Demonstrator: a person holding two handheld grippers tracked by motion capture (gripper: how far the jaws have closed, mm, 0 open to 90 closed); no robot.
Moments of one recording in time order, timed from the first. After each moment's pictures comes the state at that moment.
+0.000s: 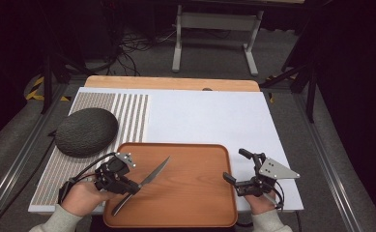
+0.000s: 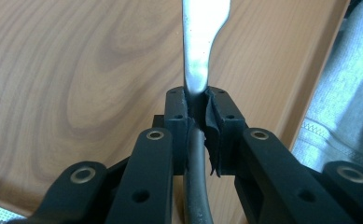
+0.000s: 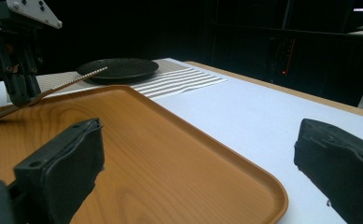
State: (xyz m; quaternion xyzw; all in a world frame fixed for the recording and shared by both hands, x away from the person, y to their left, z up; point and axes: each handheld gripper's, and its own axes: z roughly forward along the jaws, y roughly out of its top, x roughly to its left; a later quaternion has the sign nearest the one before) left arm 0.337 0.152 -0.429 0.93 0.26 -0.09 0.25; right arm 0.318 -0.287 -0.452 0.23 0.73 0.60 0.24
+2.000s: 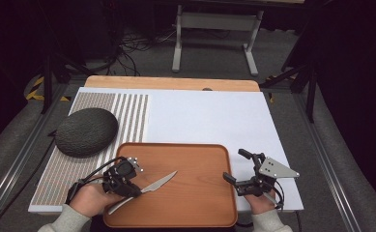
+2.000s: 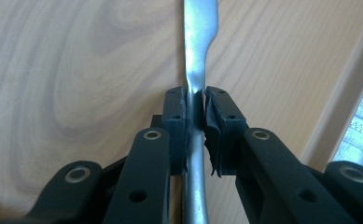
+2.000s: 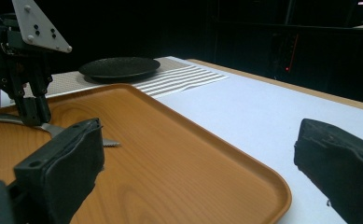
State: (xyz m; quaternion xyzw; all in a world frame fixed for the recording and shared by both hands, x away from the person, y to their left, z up) left arm 0.340 0.137 -0.449 0.94 0.27 -0.08 0.19; right arm 0.321 -0.288 -0.454 0.23 0.73 0.60 0.23
